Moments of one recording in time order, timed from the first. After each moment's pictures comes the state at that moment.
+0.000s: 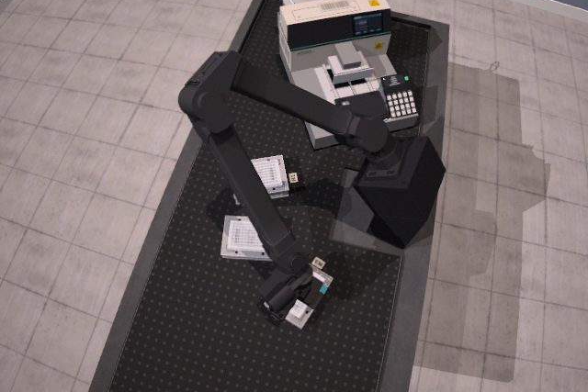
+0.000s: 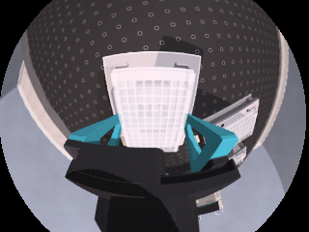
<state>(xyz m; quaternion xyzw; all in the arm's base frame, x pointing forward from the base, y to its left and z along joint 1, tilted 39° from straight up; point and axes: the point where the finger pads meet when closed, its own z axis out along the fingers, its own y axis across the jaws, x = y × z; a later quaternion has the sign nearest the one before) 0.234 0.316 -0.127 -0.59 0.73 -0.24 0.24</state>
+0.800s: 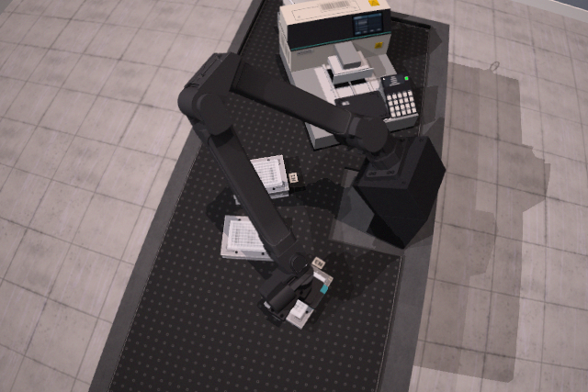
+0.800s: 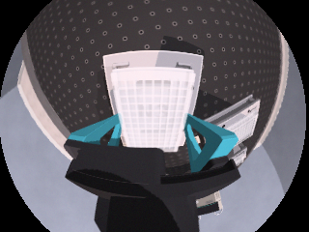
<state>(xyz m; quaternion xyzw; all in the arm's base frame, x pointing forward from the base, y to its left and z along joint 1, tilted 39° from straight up) 0.234 0.315 -0.130 -0.59 0.73 -0.24 0.24</state>
